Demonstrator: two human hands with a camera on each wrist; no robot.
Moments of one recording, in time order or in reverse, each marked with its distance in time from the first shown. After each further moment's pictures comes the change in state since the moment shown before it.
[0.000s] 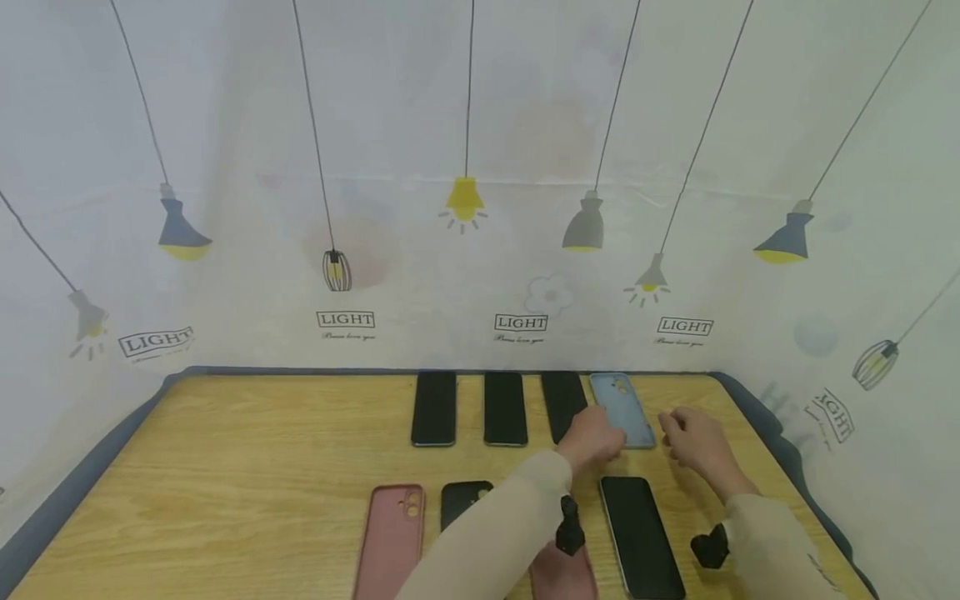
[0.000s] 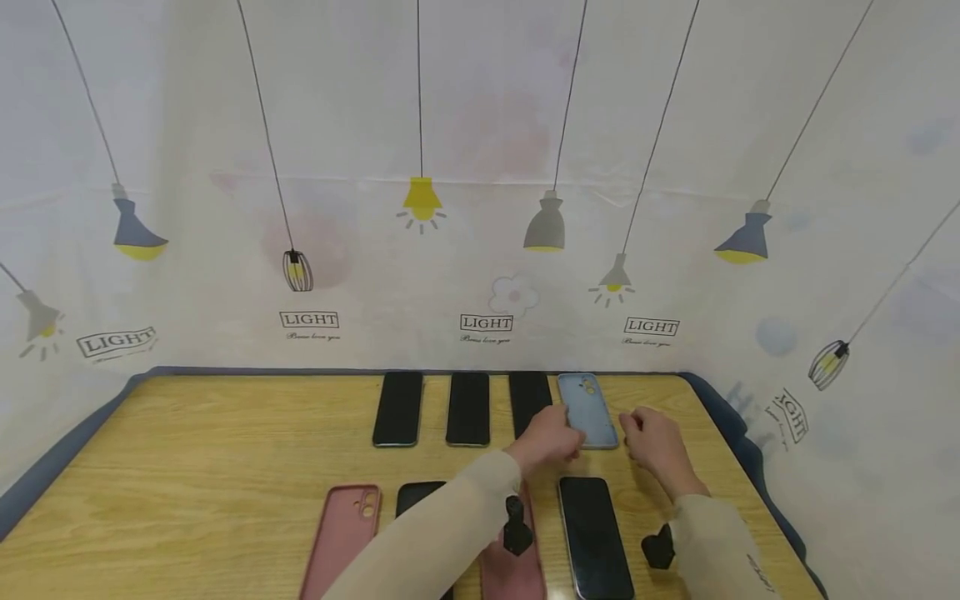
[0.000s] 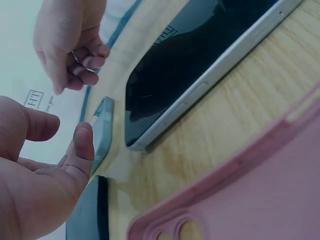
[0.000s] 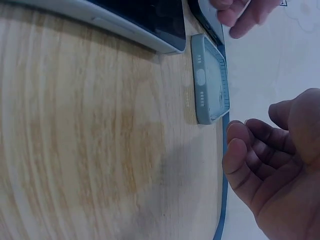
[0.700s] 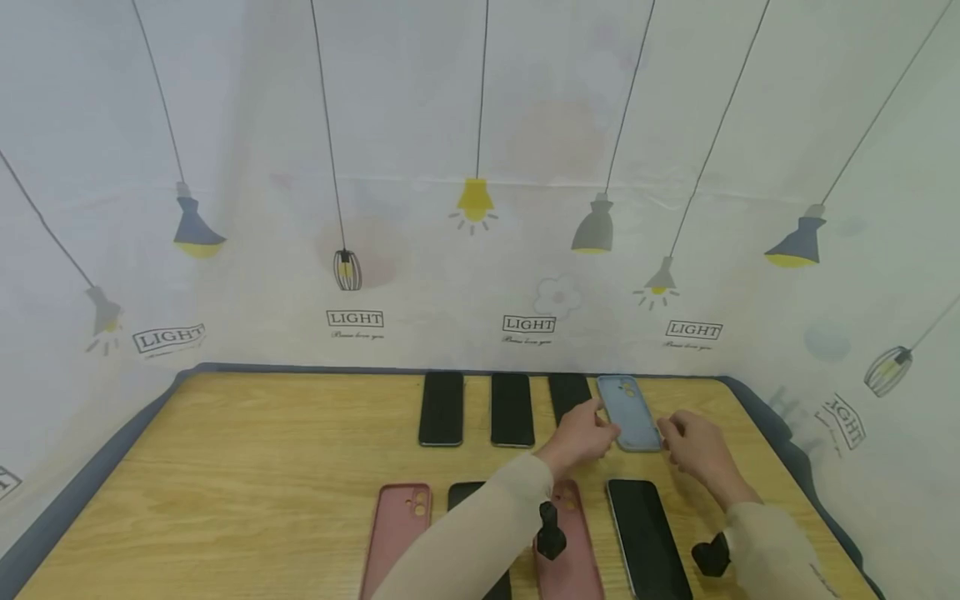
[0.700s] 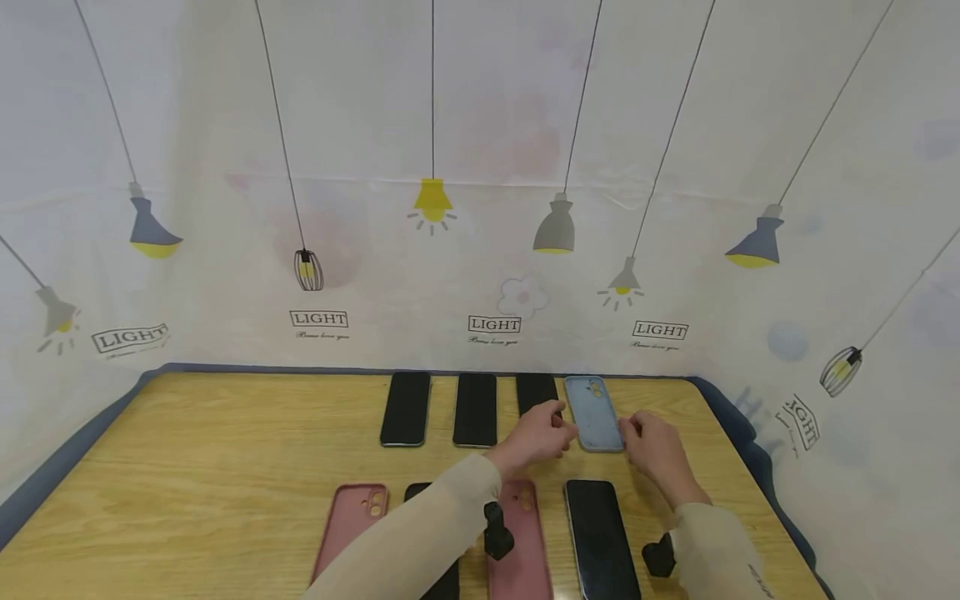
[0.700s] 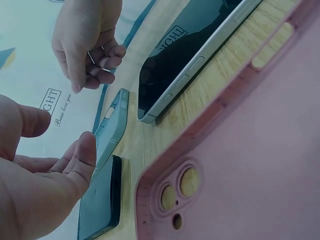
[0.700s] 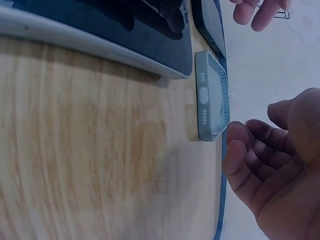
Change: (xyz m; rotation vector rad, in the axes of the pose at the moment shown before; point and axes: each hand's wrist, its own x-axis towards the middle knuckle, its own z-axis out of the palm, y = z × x) left_hand -0.016 -0.014 -0.026 -0.147 0.003 0.105; right_hand -0.004 -0.011 0.007 -0.013 -0.010 -0.025
